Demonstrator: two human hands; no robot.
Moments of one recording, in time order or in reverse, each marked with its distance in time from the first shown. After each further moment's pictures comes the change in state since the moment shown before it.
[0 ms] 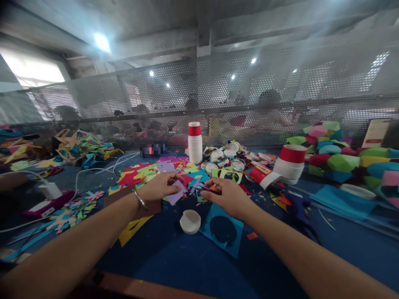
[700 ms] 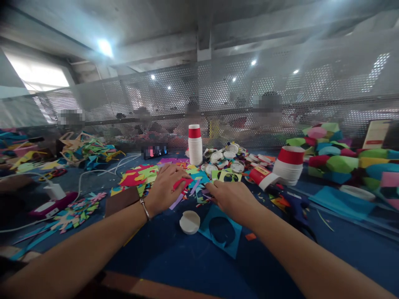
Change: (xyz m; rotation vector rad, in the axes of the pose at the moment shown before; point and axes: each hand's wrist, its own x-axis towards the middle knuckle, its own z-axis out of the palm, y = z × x) left_hand -0.016 0.017 0.024 0.926 0.203 0.607; right_hand -0.009 -0.009 -0.012 -1.190 -0.022 -0.352
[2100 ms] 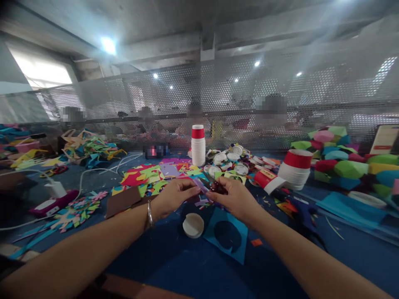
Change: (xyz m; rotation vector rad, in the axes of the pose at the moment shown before) left_hand 0.001 0.009 0.024 -1.049 -0.268 -0.550; right_hand 0.012 -0.009 0.001 1.267 0.109 0.345
